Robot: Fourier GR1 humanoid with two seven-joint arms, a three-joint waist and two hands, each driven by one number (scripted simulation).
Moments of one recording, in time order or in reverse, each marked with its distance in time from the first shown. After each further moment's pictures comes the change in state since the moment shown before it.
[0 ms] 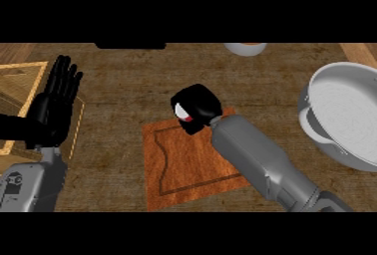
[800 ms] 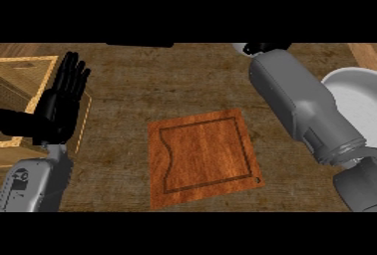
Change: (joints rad) left arm -0.026 -0.013 -0.027 -0.003 -0.012 0.001 0.014; right arm -0.383 -0.161 -0.164 0.428 0.218 -0.390 1.035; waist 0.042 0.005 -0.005
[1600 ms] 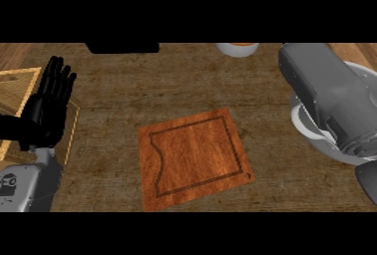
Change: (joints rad) left arm 0.035 0.021 0.048 -0.003 0.005 0.016 0.010; right arm -0.064 -0.086 0.042 0.177 0.140 -0.017 0.167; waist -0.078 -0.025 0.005
